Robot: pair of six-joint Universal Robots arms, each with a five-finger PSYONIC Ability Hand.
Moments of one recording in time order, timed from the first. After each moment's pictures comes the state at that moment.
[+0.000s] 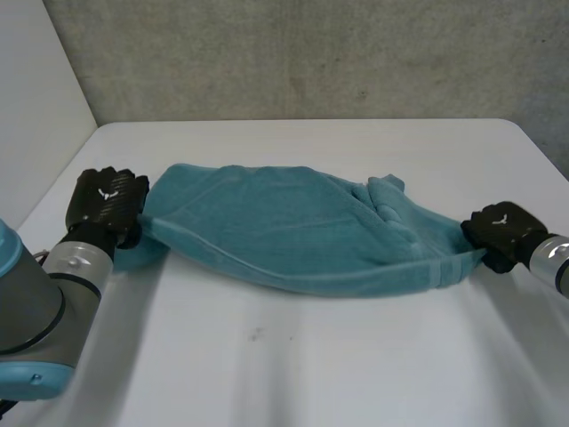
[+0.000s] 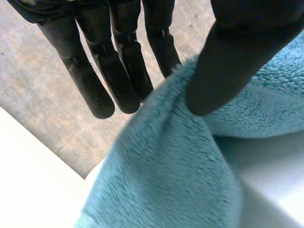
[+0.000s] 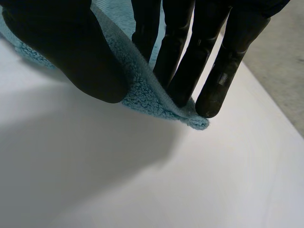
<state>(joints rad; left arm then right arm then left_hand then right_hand) 4.45 -1.80 -1.92 3.69 -1.55 3.57 1.47 -0.98 1.54 -0.06 1.05 2.28 0.97 1.02 1.02 1.02 0.83 0.97 1.17 1.18 1.19 0.97</state>
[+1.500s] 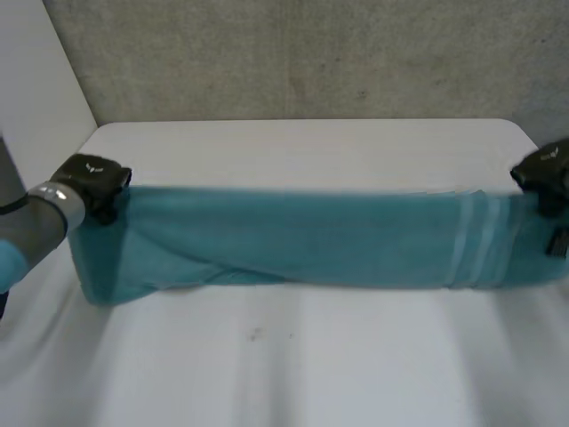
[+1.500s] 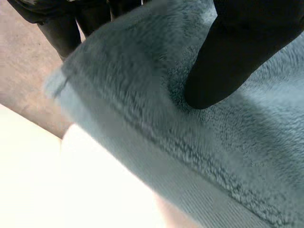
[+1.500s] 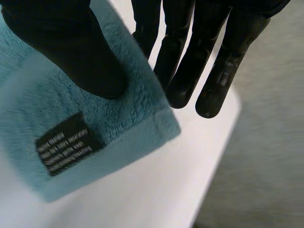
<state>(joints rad) 4.58 -2.06 -1.31 3.03 -1.45 3.73 1.60 -1.04 1.02 0.50 1.49 2.28 1.15 1.20 1.19 1.20 0.95 0.97 1.17 1.18 1.19 0.98</state>
